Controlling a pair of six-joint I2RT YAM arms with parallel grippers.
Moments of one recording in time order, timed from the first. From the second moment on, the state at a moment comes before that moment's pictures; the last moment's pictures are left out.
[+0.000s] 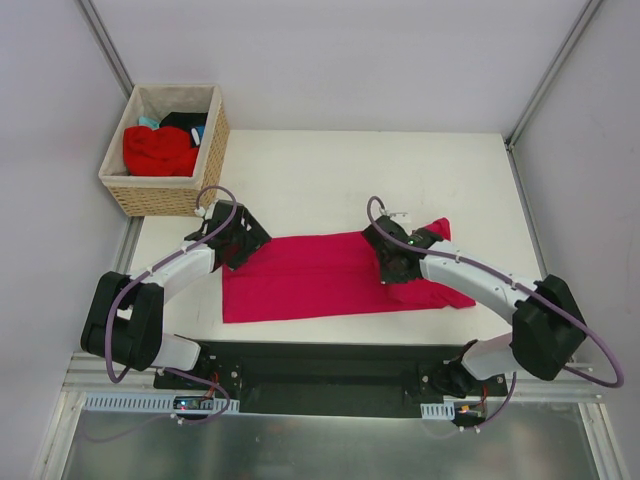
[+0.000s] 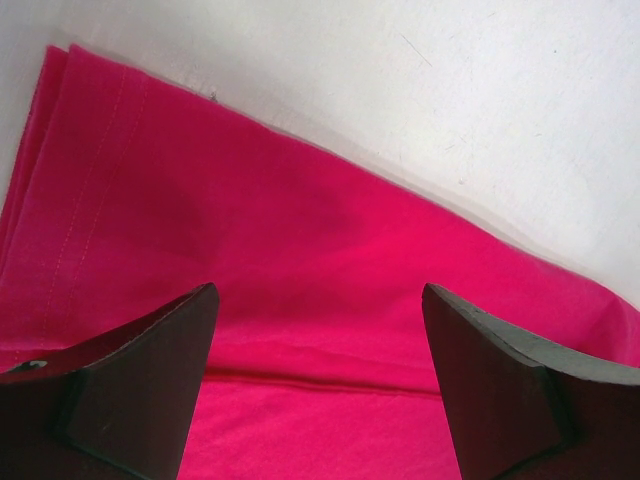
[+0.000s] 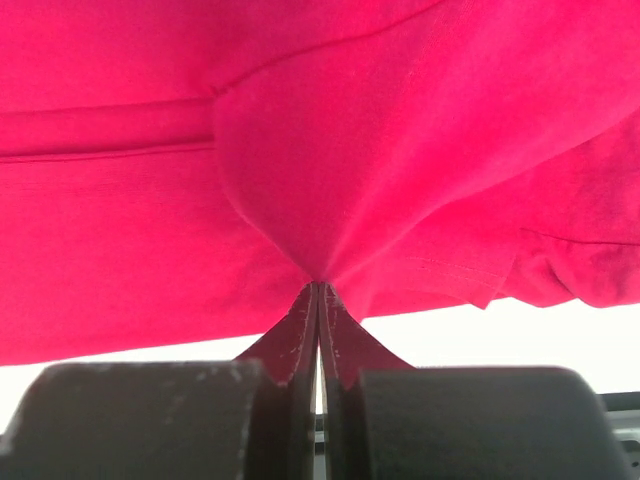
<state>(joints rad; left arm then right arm) -0.29 1.39 0.71 -0.24 -0.05 -0.96 0.77 1.40 0.98 -0.83 0.36 0.67</state>
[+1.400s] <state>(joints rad) -0.29 1.50 0.76 -0.19 -0.03 -0.96 0.24 1.84 1.42 -0.76 0.46 0.46</state>
